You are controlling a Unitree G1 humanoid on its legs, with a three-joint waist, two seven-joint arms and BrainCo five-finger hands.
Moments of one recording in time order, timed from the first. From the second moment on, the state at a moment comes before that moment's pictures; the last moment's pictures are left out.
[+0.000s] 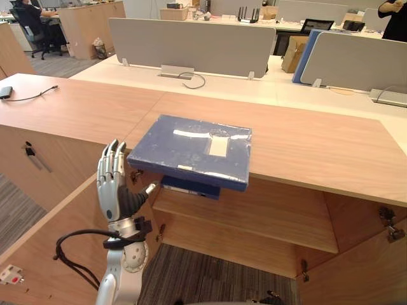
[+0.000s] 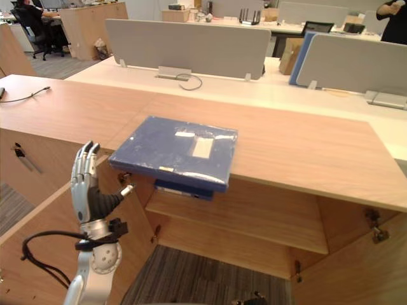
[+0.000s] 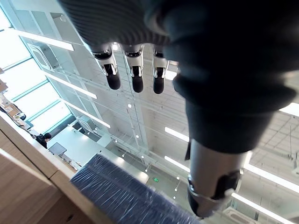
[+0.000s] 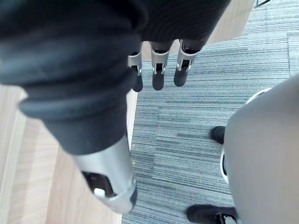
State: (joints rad) left arm 0.21 0.13 -0.06 -0.32 0.89 -0.05 0.57; right arm 0.03 -0.01 -0.21 1.19 -0.12 0.02 -0.18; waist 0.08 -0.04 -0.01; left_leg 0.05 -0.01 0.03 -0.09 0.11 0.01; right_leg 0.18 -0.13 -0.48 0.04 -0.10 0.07
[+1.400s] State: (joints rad) left arm 0.01 0.23 -0.08 0.00 1.06 0.05 0.55; right arm -0.02 -0.04 -0.21 1.16 -0.22 0.02 -0.17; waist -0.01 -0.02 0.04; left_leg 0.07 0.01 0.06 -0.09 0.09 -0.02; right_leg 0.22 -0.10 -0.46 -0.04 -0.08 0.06
